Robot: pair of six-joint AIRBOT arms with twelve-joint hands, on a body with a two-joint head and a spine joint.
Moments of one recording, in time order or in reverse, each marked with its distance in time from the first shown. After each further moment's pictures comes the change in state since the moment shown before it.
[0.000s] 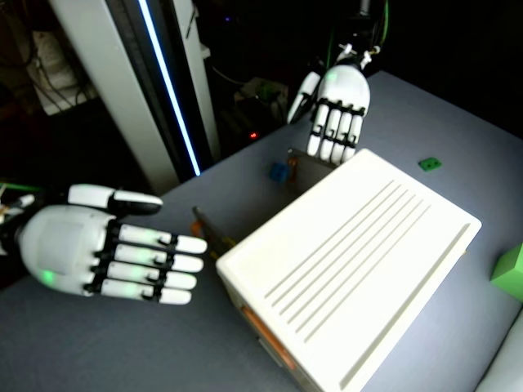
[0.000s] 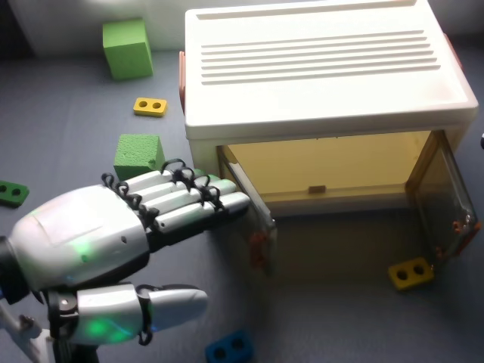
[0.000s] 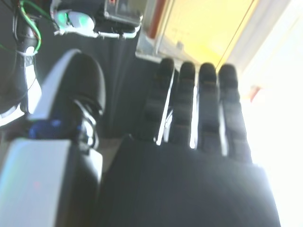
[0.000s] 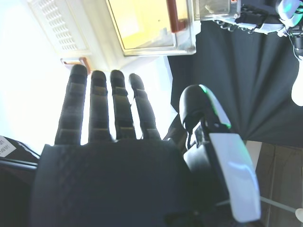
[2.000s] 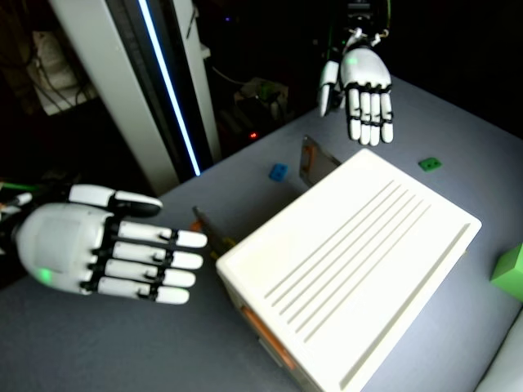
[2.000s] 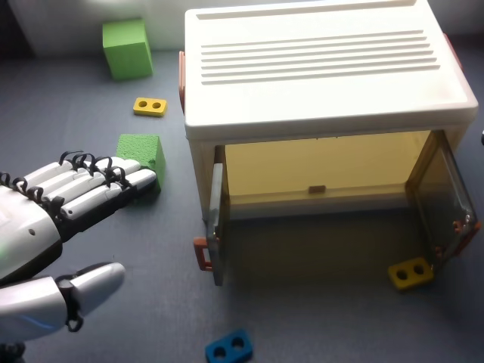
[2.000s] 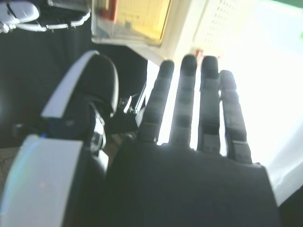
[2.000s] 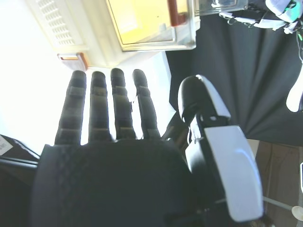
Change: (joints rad) left arm 0.242 0.130 -0.092 -0.299 -0.193 0.140; right arm 0.000 0.002 0.000 -0.008 0.014 0.000
